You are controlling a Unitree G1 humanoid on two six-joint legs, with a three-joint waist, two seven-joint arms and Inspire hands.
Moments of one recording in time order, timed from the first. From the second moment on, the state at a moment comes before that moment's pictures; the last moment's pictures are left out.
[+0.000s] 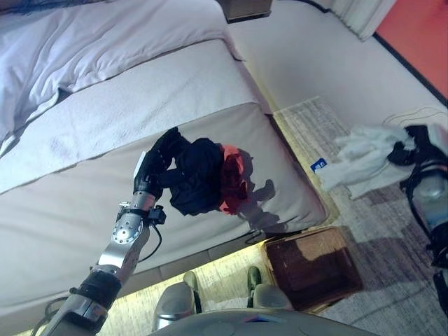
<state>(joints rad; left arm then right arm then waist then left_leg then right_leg) -0.10 0.49 -0.34 0.29 -0.56 -0.40 0.08 -0.40 -0.91 0.11 0.77 -0.09 0.00 -0.24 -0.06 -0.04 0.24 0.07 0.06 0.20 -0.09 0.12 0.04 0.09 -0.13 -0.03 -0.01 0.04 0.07</state>
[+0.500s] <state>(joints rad) -0.12 0.41 -0.34 0.41 -0.49 -0.40 0.07 -0.07 -0.81 0.01 0.60 -0.10 0.00 -0.19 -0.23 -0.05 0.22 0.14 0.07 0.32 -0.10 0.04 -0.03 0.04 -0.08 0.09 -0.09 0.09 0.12</state>
